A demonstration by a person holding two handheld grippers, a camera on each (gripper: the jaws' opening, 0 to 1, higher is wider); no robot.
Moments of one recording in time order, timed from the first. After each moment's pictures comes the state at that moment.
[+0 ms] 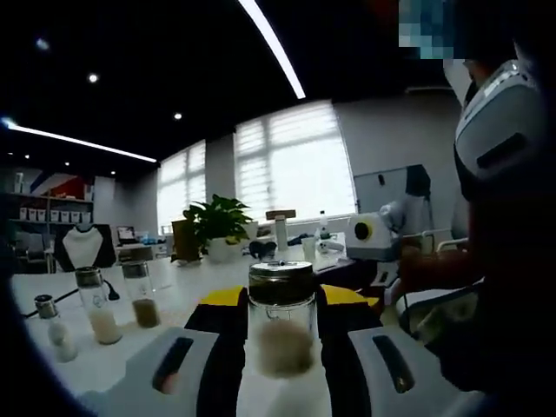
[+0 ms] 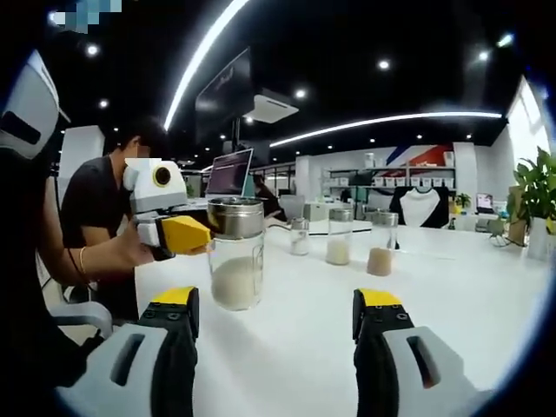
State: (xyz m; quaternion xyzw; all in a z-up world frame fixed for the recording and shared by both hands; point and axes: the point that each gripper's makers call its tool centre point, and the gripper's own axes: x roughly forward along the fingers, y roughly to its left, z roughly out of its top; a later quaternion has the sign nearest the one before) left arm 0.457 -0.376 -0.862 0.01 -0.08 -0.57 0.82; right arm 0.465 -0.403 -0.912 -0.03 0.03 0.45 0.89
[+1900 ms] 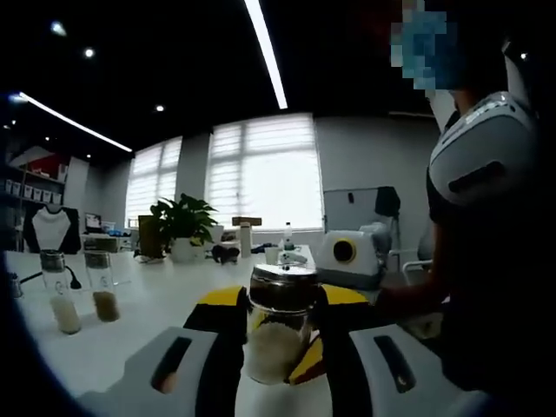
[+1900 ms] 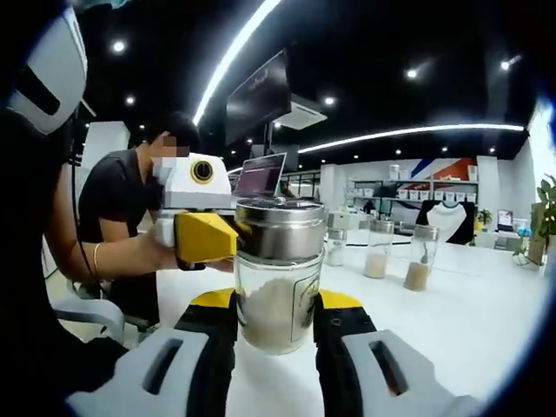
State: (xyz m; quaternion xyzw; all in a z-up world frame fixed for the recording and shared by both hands) left arm 0.433 -0.390 -0.862 -0.05 -0.04 -0.62 0.78; right arm 0.445 -0.355 -0.916 -0.06 0.00 0.48 0.87
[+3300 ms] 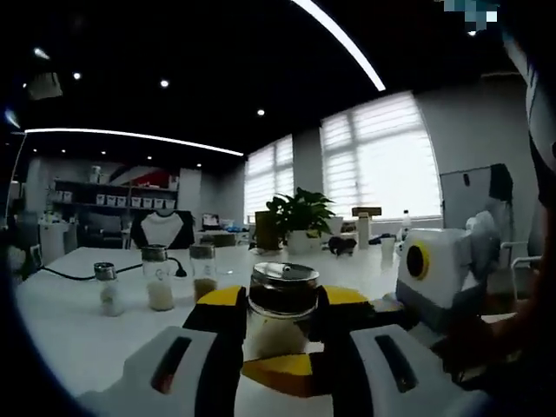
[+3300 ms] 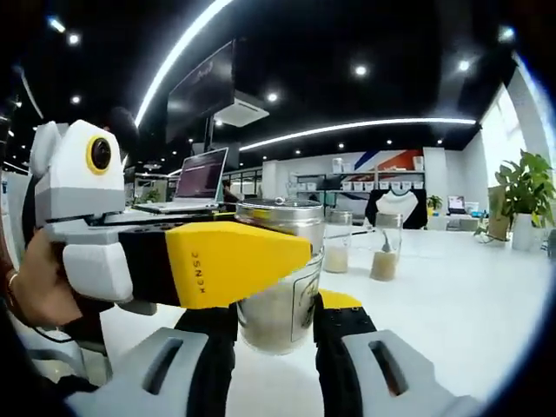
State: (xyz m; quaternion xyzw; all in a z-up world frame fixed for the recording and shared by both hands) left arm 0.479 -0.362 -0.867 -0.02 -0.05 -0.35 0.94; right arm 0.490 -0.340 -0.918 -0.02 0.01 0.36 0.93
